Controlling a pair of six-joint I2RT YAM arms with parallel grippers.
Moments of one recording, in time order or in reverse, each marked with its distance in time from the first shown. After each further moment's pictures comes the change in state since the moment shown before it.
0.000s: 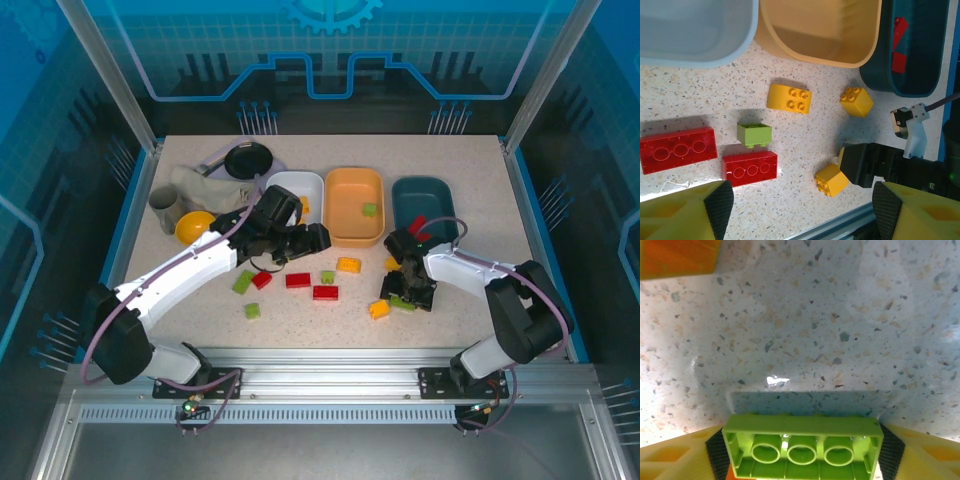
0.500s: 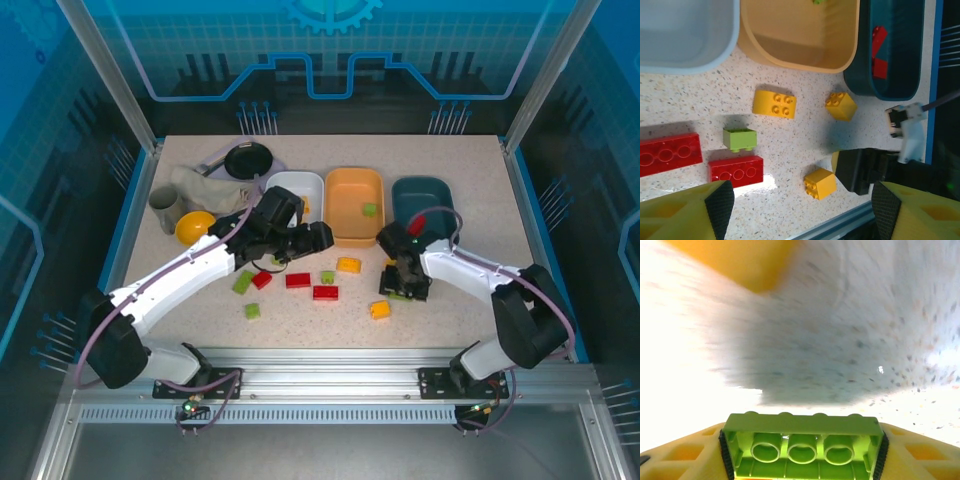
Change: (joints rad) left arm -0.025 -0.036 0.003 0.026 -0.039 -0.026; right arm 0.086 -0.033 0.142 -0.089 0.094 -0.053
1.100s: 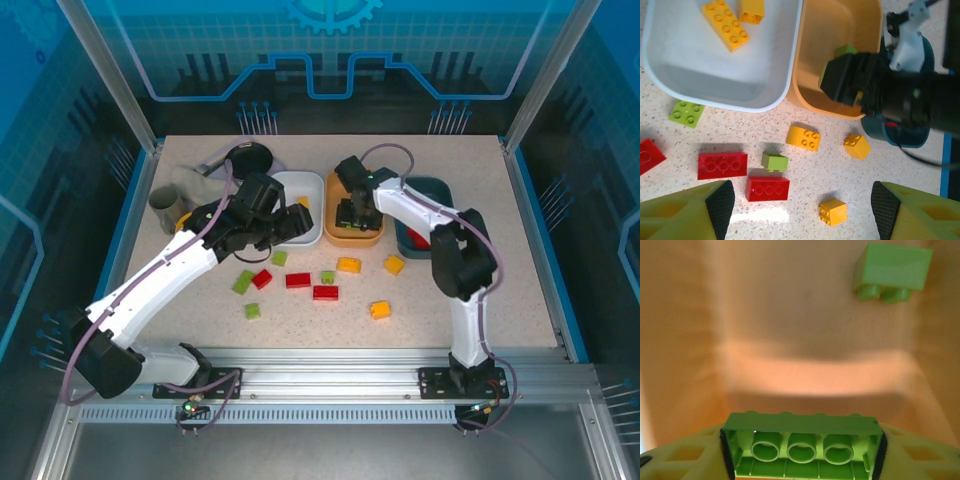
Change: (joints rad) left arm 0.055 -0.060 0.127 -0.202 -0.173 -0.026; right arm -0.047 0.605 0.777 -0.006 0.000 -0.119
